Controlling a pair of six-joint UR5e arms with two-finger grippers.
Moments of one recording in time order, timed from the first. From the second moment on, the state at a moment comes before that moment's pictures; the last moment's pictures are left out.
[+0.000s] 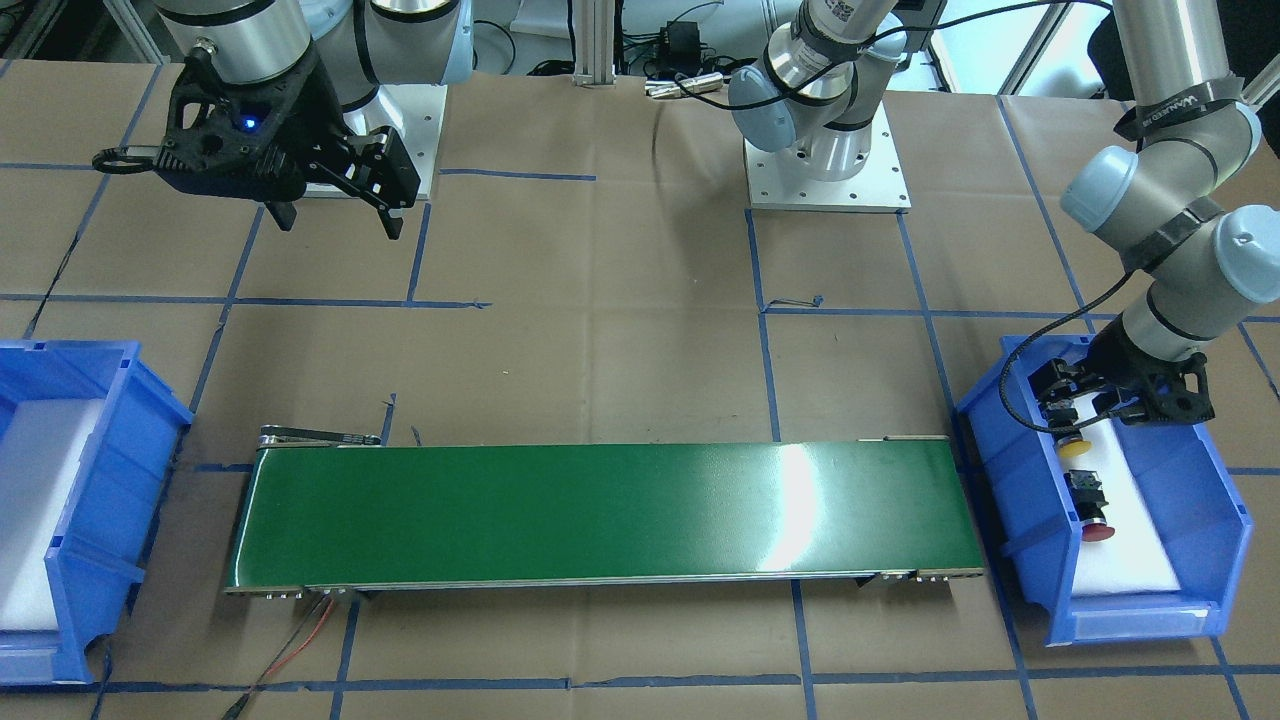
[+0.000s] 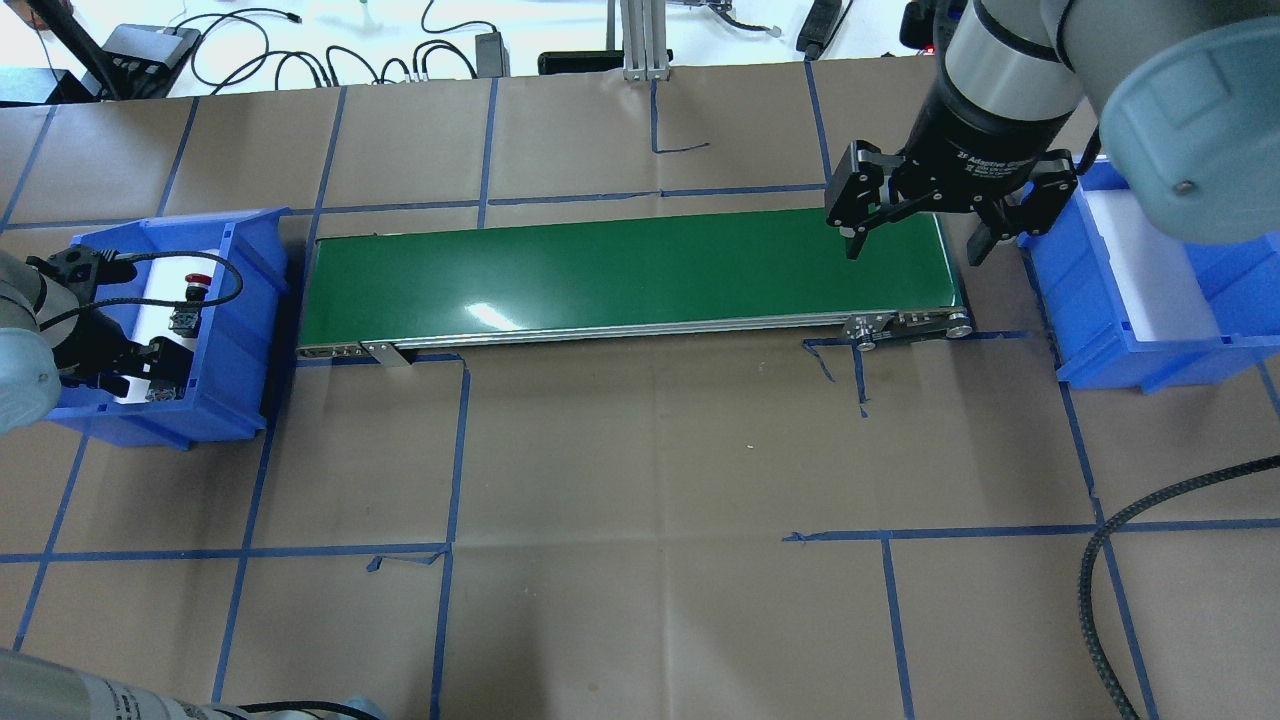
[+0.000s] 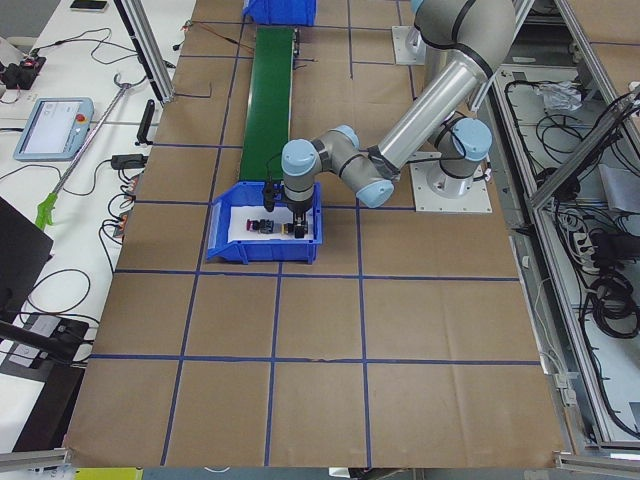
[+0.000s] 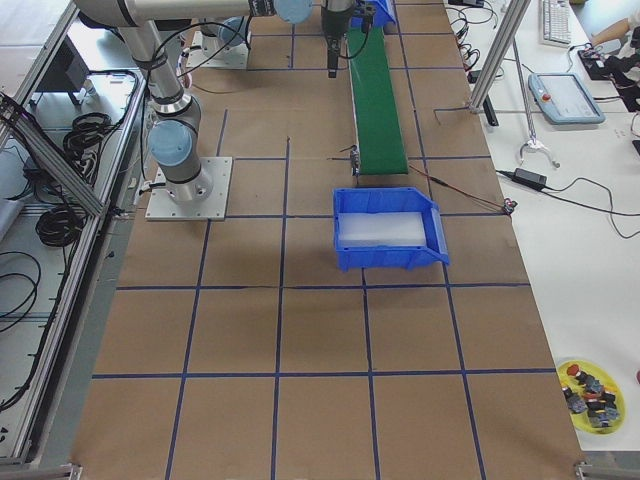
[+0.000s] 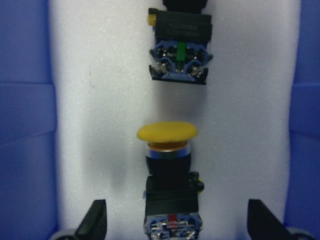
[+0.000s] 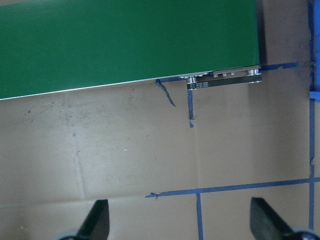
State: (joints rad) left arm -0.92 -1.86 -1.99 -0.84 1.56 0.62; right arm 1.63 -1.61 1.60 -1.56 -1.54 0.16
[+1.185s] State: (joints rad) left arm -0.92 -1.88 -1.98 -0.80 1.56 0.61; right arm 1.63 -1.61 1.60 -1.56 -1.54 0.16
